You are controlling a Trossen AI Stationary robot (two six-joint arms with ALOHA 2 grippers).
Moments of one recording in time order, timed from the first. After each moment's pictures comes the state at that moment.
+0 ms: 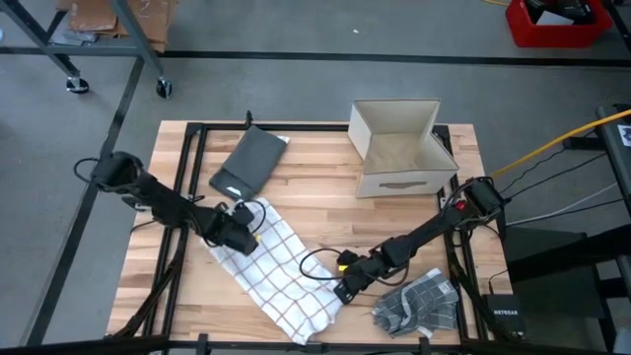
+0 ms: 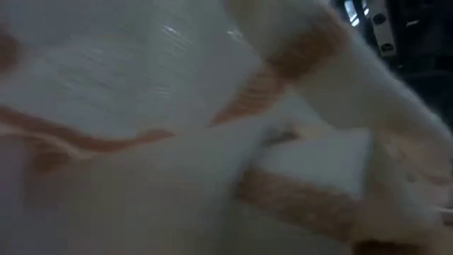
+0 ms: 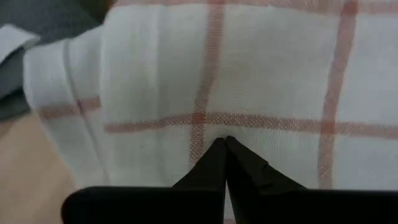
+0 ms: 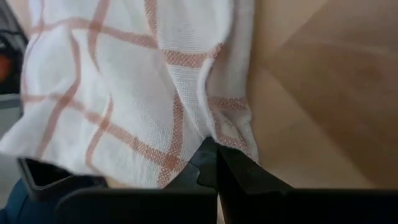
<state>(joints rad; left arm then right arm) -0.38 1.43 0.61 -0.61 -0.43 -1.10 0.52 1.89 0.93 0.02 -0.09 1.36</state>
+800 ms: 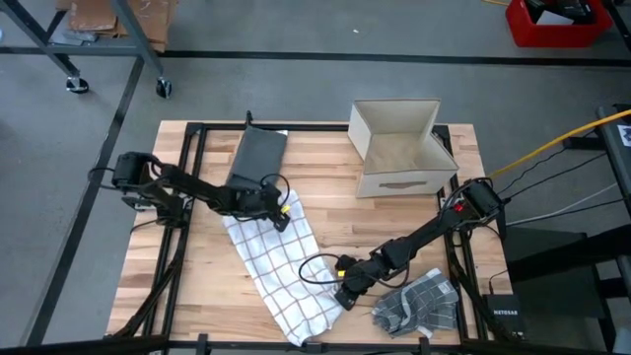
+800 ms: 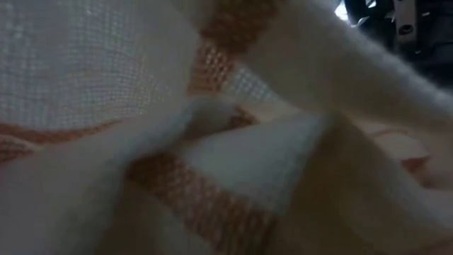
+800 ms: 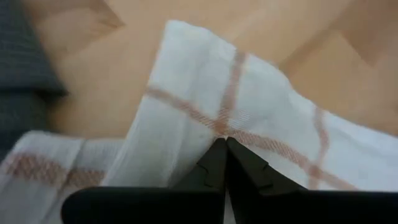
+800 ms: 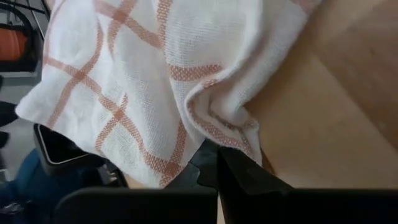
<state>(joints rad) 0.00 1.56 0.57 0.13 -0.27 -0.80 0.52 1.89 0.93 0.11 -0.11 1.30</state>
